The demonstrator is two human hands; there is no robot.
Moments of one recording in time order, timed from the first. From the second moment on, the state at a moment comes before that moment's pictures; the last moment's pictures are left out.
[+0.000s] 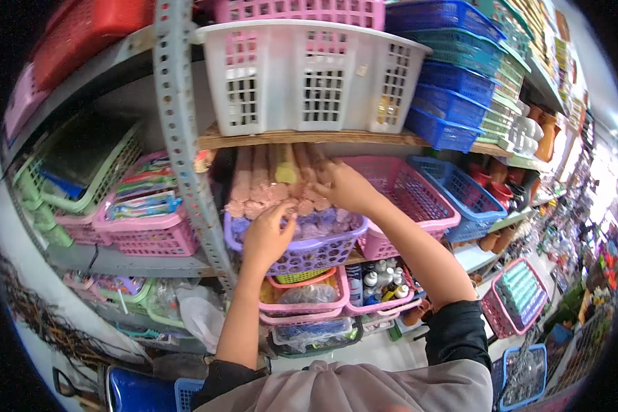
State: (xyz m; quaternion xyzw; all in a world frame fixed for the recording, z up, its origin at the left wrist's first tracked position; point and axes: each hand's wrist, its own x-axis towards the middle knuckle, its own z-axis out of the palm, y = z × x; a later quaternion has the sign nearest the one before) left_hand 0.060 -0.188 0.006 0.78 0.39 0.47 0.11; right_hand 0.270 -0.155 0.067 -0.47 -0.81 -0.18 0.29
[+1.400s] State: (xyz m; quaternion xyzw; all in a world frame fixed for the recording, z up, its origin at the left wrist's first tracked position) left_hand 0.697 -0.463 -0.158 0.80 -0.17 -0.04 0.57; right_hand 0.749 -0.686 -0.216 -0.80 -0.09 0.01 0.59
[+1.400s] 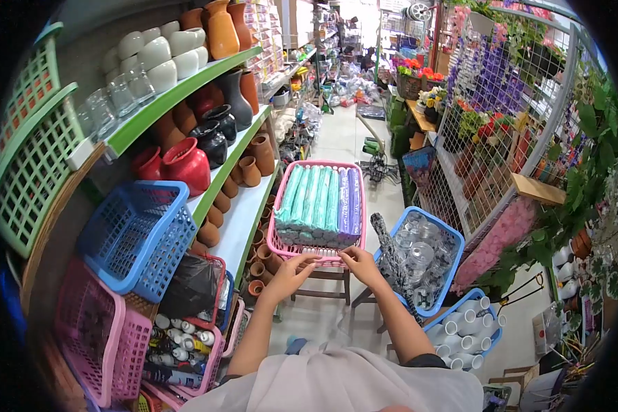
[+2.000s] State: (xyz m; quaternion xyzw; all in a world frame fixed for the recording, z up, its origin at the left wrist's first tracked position) left_hand 0.893 -0.460 -0.219 0.84 -0.24 0.03 0.48; right_hand 0.857 -0.652 -0.256 -0.91 -0.05 -0.17 0.39
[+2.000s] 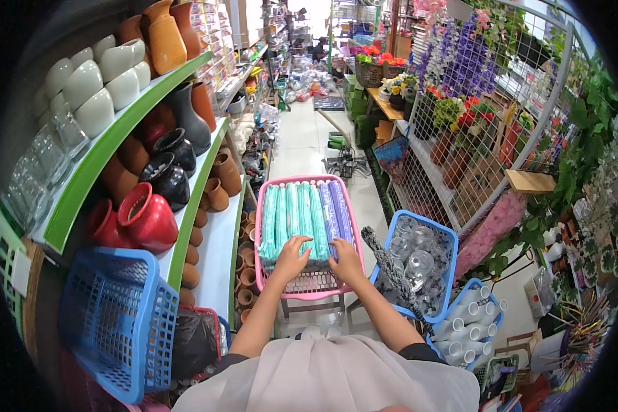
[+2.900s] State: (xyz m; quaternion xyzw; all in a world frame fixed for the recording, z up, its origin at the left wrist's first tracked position) left_hand 0.915 -0.458 -0.293 0.92 -0.27 0.14 0.25; right_hand 0.860 -0.637 -0.281 -0.98 -0.09 -0.11 0.10
